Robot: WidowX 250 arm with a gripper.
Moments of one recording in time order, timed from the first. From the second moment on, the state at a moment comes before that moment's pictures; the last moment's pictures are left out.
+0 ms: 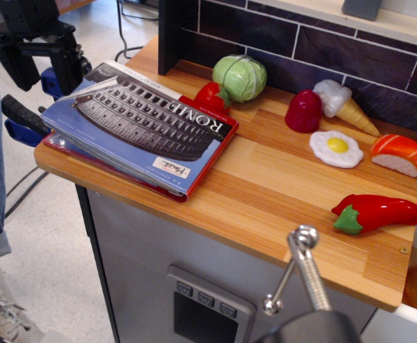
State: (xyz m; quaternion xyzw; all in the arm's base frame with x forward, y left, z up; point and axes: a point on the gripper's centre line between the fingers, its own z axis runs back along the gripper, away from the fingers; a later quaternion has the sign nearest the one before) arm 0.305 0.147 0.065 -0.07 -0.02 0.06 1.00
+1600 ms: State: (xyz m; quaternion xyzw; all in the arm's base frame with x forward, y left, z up) arm 0.325 0.047 0.128 -0.22 -0.08 0.10 0.97
